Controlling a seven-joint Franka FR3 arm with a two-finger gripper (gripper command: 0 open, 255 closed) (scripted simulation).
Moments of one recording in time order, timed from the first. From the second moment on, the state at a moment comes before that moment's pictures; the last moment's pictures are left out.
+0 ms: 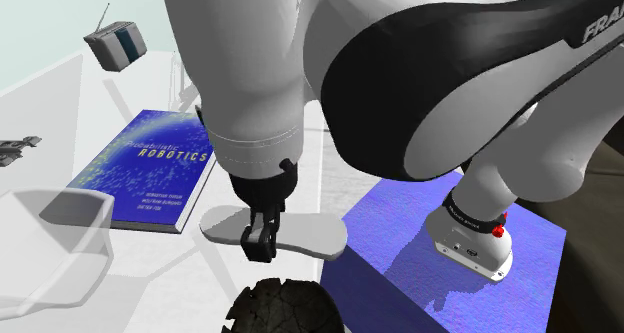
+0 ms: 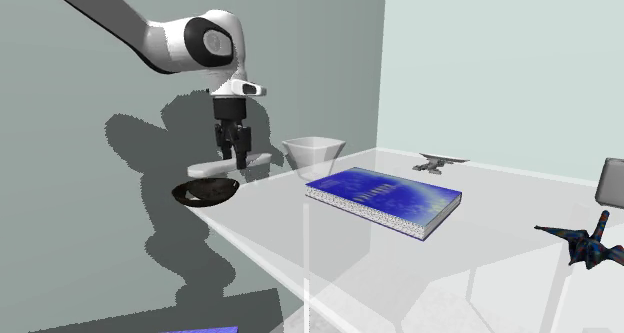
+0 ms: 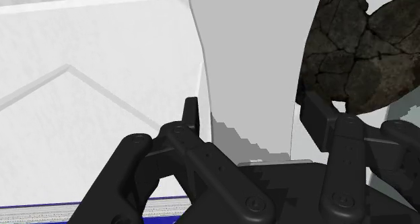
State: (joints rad) arm 0.45 -0.16 0.64 -2.15 0.09 2.00 0.38
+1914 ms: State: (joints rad) arm 0.55 0.05 0.80 -2.16 -0.05 2.17 0.71
